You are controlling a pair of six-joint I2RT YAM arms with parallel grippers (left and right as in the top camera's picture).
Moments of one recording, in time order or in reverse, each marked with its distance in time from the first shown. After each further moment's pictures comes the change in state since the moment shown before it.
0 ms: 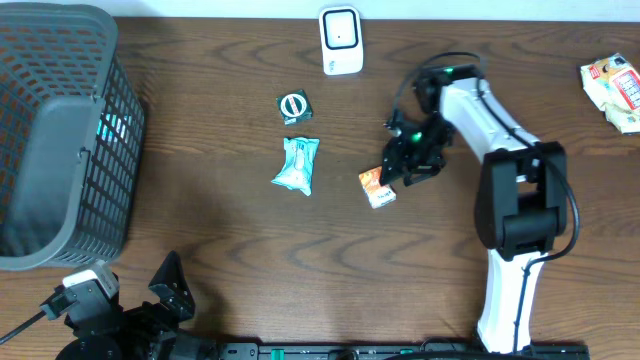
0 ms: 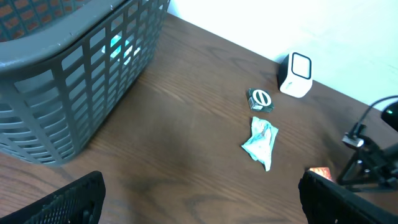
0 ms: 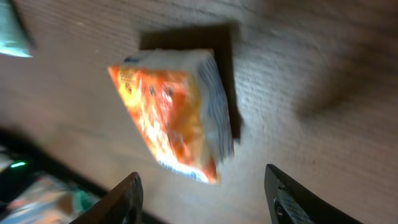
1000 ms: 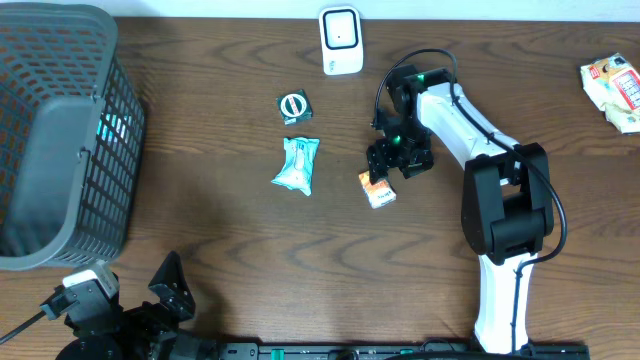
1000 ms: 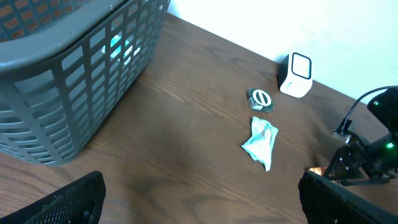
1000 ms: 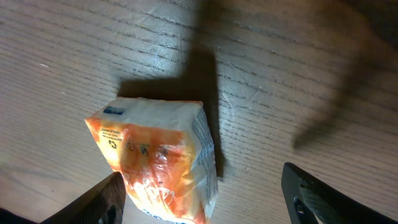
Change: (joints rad) left arm 0.000 0.000 0.000 0.000 0.000 0.000; right arm 0.073 0.000 0.000 0.097 0.161 0.072
